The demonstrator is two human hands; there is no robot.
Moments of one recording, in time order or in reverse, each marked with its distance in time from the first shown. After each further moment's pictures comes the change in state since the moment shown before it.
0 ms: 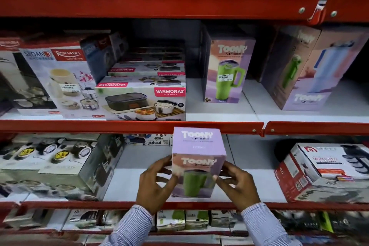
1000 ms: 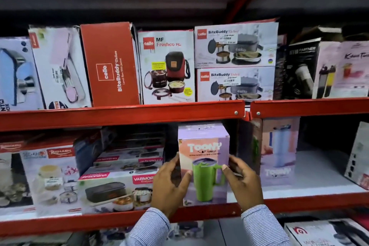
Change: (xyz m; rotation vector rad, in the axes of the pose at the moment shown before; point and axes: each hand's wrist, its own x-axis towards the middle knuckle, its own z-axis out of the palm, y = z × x) left_hand 0.134 0.189 0.033 0.119 0.167 0.350; right_hand 0.125 -0.129 -0.105 0.058 0.386 -0.336
